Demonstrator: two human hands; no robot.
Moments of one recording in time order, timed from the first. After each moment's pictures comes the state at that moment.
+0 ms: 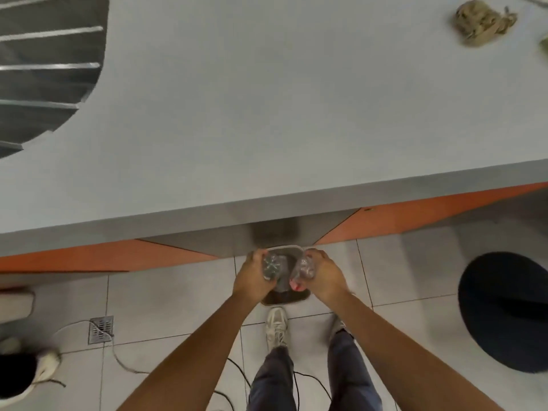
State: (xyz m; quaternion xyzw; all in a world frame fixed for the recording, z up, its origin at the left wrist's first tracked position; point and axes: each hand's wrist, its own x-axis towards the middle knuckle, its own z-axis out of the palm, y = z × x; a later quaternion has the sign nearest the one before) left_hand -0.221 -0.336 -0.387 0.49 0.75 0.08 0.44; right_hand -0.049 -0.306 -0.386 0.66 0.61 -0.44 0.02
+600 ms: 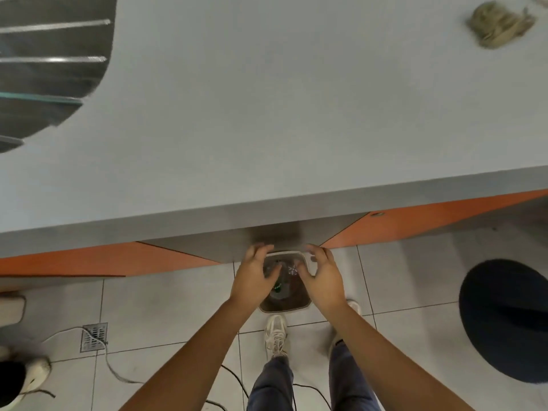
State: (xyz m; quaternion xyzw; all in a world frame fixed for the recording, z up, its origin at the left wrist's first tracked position) left_hand -0.230 -0.330 -0.373 0.56 0.73 0.16 0.37; right_hand -0.071 -0.316 -0.382 0.68 0.60 -0.40 -0.17
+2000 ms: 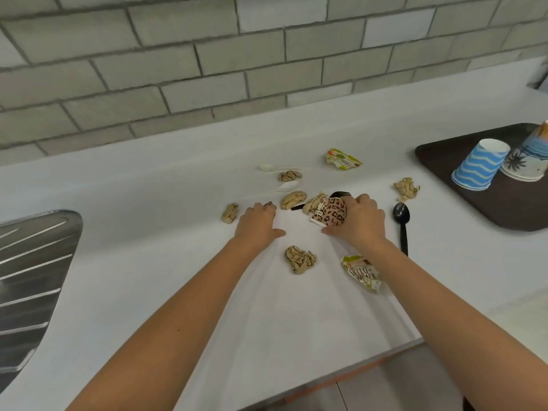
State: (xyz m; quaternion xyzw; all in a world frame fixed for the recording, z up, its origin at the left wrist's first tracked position) left_hand -0.059 0.040 -0.081 0.75 0.65 0.01 0.11; right_hand 0.151 0.031 -0.083 0.76 0.65 -0.06 -0.08
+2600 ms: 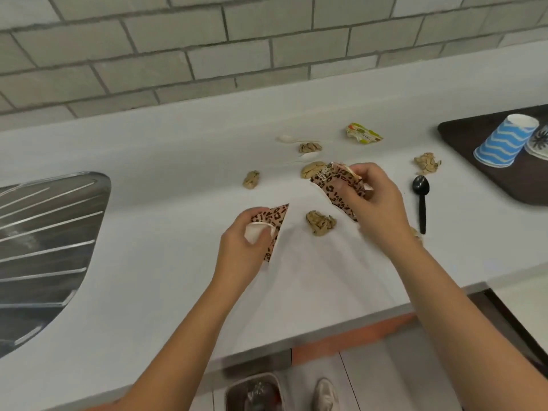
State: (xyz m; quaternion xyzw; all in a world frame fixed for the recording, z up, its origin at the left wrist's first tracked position) left_hand -0.104 -0.124 -0.050 0.55 0.63 0.44 0.32; right_hand 0.101 -0.077 -0.022 0.56 0.58 -0.33 -0.49
